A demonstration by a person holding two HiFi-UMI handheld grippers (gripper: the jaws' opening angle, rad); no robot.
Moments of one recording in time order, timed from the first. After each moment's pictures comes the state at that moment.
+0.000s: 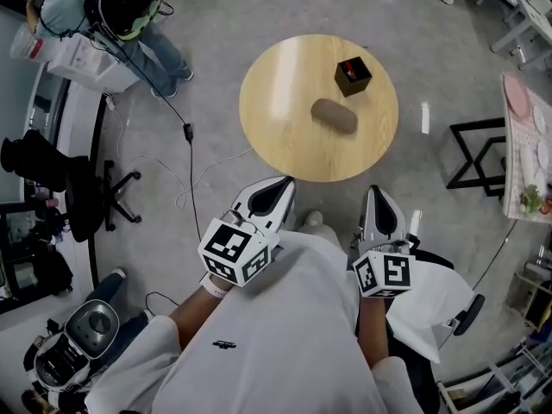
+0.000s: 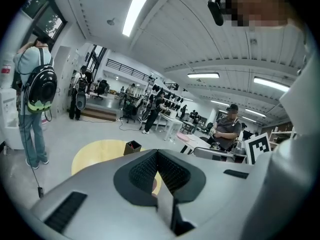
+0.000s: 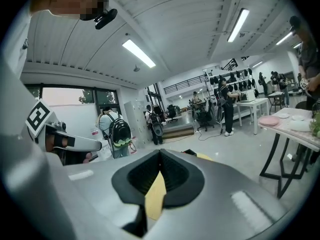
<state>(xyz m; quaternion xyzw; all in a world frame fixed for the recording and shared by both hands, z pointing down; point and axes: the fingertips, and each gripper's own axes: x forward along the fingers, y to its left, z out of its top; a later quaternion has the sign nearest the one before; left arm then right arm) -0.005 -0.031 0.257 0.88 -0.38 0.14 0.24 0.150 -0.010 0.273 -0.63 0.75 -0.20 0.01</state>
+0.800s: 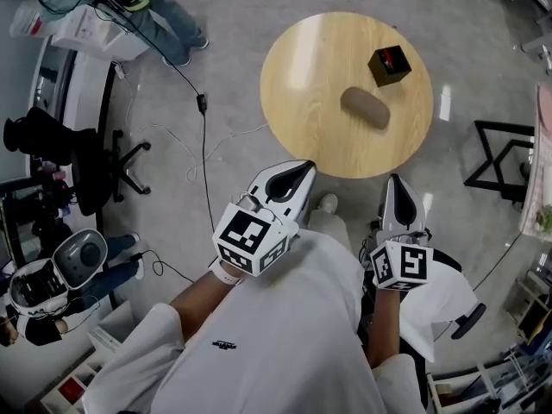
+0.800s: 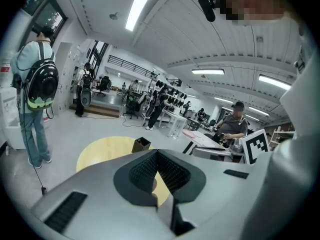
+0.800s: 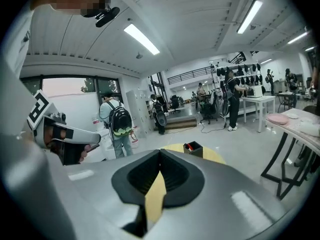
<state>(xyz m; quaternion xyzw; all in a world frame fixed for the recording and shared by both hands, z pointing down) -0.029 -0.089 0.300 0.88 -0.38 0.16 0.25 0.124 -0.074 0.325 -0.61 0.76 -0.22 -0.05</state>
